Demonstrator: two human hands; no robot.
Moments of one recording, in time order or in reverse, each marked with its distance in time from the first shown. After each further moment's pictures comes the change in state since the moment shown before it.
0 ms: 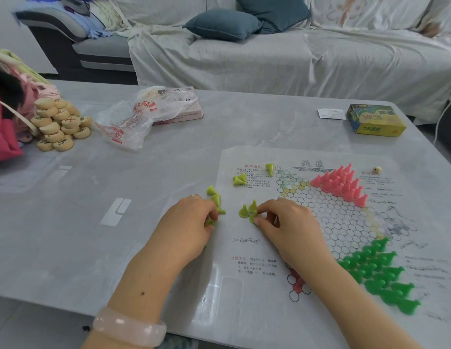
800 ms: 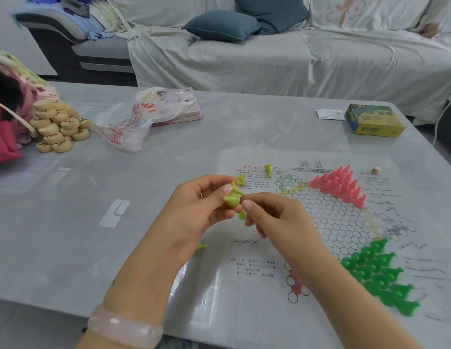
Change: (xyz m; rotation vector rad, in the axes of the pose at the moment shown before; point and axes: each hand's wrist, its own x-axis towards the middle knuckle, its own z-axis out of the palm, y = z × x) left_hand -0.004 0.032 -0.020 -1.426 -0.002 -0.191; right_hand -0.003 -0.030 -0.015 0.792 -0.072 0.087
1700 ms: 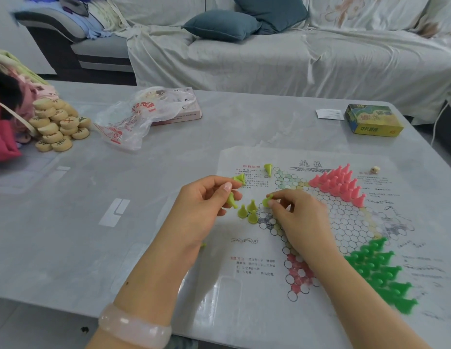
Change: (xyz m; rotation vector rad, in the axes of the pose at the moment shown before) left_hand 0.003 -0.010 0.004 0.258 0.090 0.101; right_hand 0.018 0.032 -0.023 -0.581 0.286 0.022
